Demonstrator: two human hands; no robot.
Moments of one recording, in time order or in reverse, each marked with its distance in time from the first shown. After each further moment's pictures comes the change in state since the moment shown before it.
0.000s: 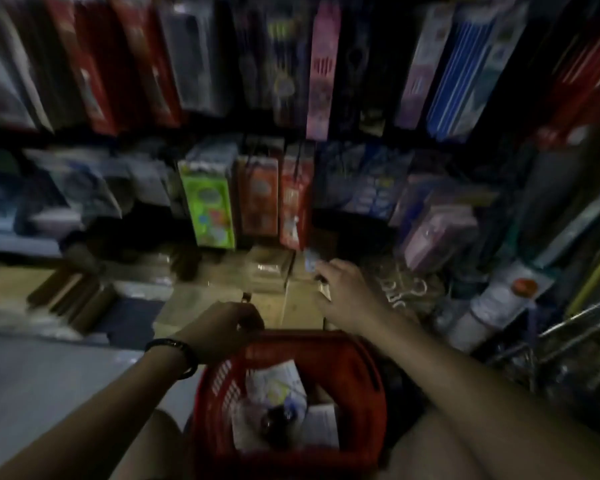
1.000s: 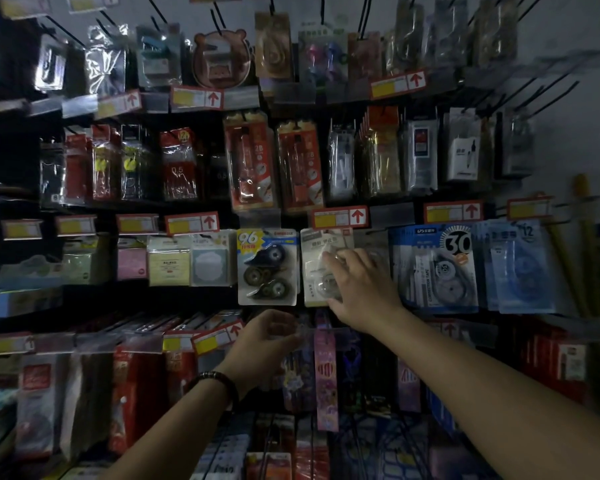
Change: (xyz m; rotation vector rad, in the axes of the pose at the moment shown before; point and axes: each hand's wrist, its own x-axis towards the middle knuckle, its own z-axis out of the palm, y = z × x) left_hand 0.101 0.174 -0.357 -0.695 0.548 0.328; right_hand 0.232 -0.091 -0.390 -0.620 0.712 -0.104
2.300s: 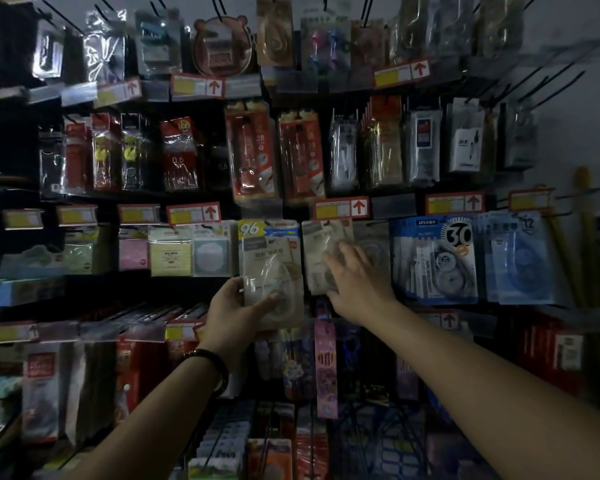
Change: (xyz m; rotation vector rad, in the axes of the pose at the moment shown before) left_hand 0.001 0.013 -0.028 -0.325 0.219 0.123; right_hand 0.002 -0.009 0.011 0.104 -0.104 0.076
